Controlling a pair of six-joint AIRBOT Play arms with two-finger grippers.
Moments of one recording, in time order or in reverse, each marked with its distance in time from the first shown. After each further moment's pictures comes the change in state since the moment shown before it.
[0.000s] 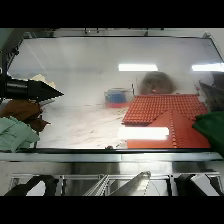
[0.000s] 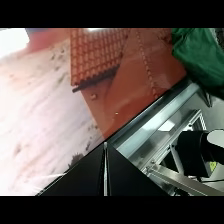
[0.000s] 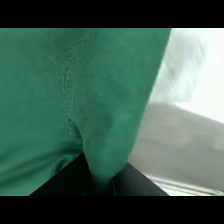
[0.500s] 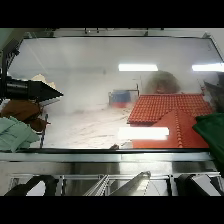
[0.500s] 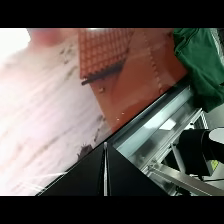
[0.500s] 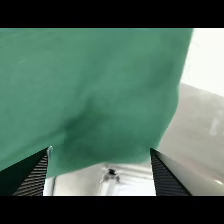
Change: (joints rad) left arm 0.000 0.000 0.000 0.005 0.003 0.006; right arm -0.055 0.004 -0.048 0.036 0.012 -0.050
